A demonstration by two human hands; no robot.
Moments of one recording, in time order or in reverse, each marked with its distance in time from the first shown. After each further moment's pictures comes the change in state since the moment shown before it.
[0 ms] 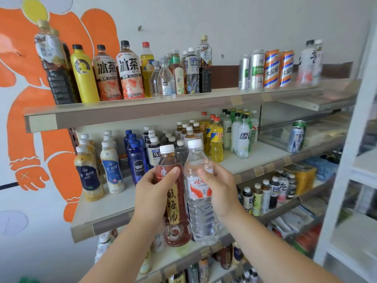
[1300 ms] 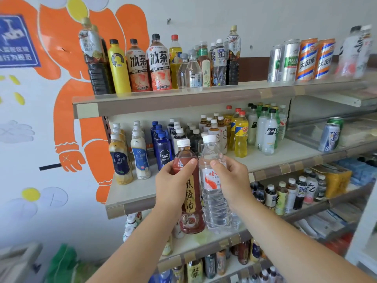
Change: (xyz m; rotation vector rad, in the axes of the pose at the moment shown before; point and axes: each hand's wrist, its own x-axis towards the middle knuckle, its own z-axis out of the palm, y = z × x) left_hand -0.004 -0.005 -0.018 0.037 0.127 -0.022; right_hand 0.010 0.024 0.025 -0.208 0.064 0.032
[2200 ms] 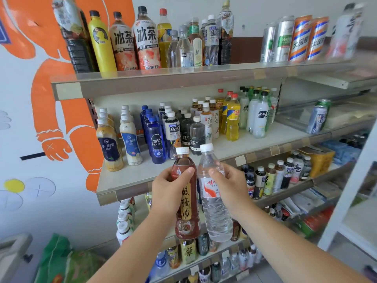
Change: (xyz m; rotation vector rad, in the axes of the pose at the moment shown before) left_hand -0.019 -0.049 -0.018 0.030 -0.037 -0.094; right_hand -0.042 0.039 -0.016 -0.039 -0.002 0.108
